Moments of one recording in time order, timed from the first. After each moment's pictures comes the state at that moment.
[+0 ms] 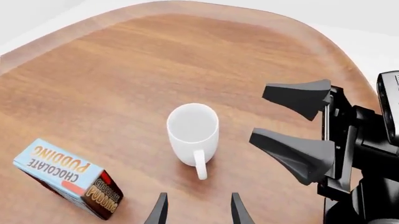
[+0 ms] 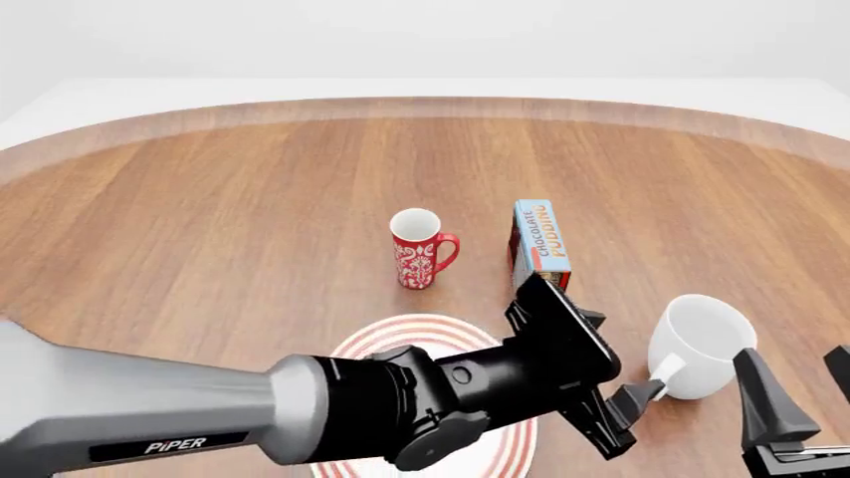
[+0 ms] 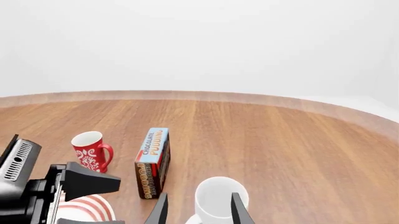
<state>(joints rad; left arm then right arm) -1.14 1.83 -1.07 -0.36 0.04 0.04 0.00 0.00 0.00 0.01</state>
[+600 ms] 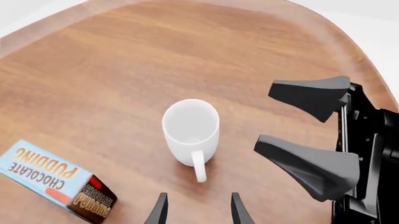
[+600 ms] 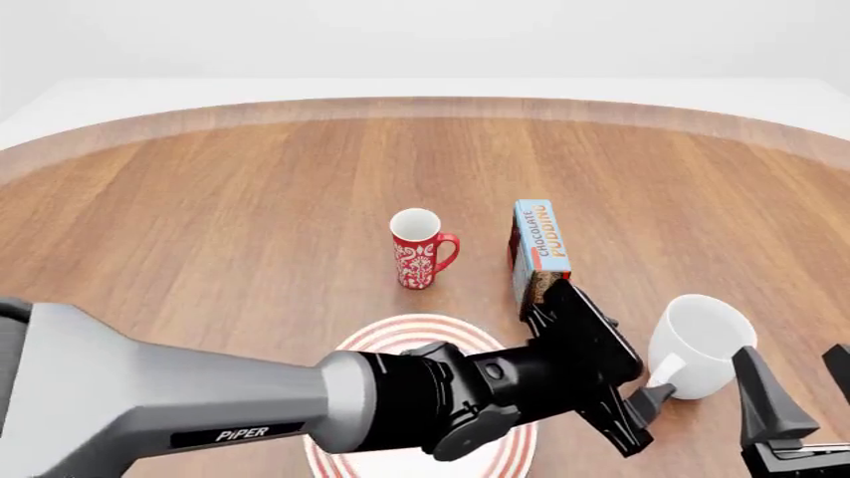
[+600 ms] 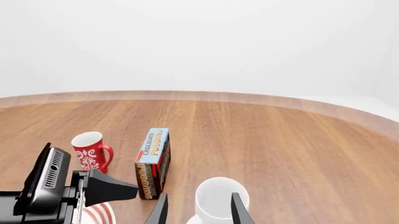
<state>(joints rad) -1.14 1.93 -1.17 -0.30 0.04 0.04 0.02 0.00 -0.02 0.01</state>
